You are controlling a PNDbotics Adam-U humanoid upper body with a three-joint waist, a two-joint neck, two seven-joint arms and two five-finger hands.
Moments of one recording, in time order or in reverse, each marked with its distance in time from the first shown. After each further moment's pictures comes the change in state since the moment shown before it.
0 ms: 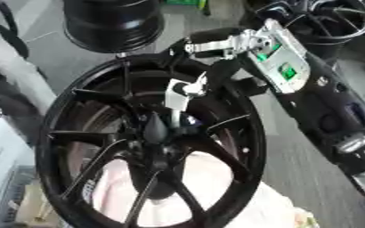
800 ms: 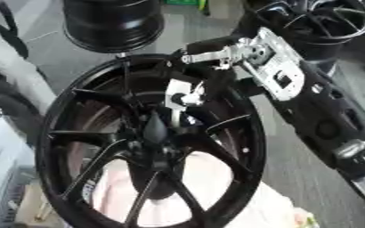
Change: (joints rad) left arm 0.000 0.000 0.000 0.000 0.000 -0.001 -0.001; right arm 0.010 0.000 0.029 -0.003 0.046 -0.009 -0.009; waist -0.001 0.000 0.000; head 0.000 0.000
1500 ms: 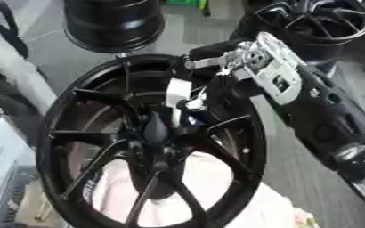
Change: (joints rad) left arm 0.000 0.000 0.000 0.000 0.000 0.000 0.000; right arm 0.008 0.000 0.010 0.018 0.096 -0.002 -0.002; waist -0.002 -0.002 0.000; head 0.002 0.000
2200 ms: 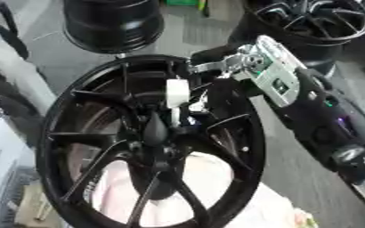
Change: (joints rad) left arm 0.000 0.000 0.000 0.000 0.000 0.000 0.000; right arm 0.005 0.000 -0.009 0.012 0.026 0.002 0.002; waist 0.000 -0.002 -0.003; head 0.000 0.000
